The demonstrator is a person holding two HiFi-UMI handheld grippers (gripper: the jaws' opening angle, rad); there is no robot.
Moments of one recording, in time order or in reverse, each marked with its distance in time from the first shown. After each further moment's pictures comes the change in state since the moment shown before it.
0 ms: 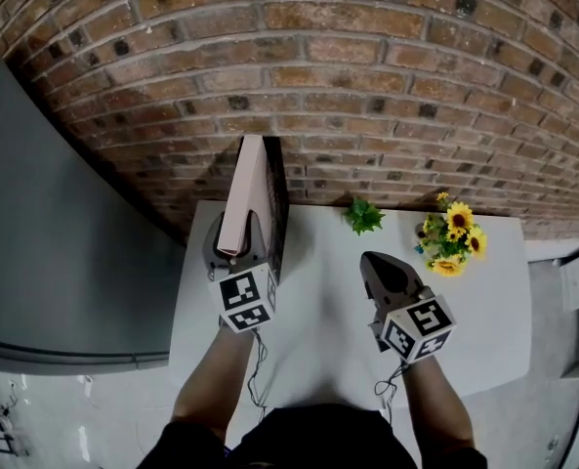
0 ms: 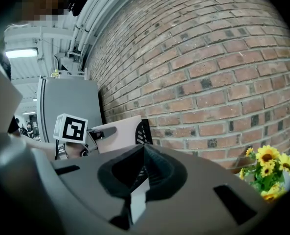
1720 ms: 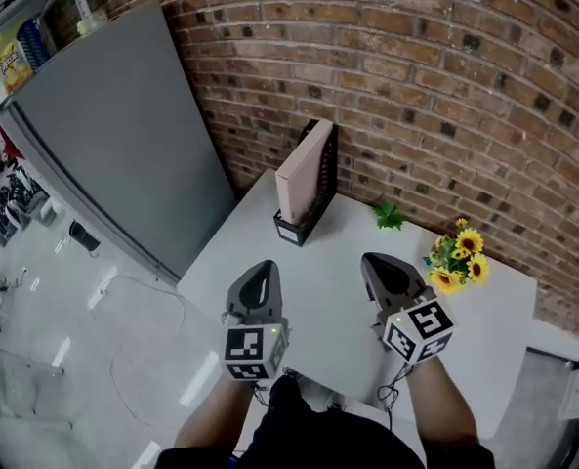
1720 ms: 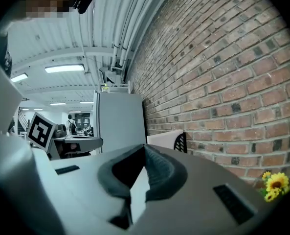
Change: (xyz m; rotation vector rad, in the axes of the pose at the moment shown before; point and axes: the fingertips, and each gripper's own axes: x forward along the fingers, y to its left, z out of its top) left arm -0.273 -0.112 0.032 -0.026 0.020 0.148; right arm -0.131 0.057 0.030 -0.160 -0.084 0.464
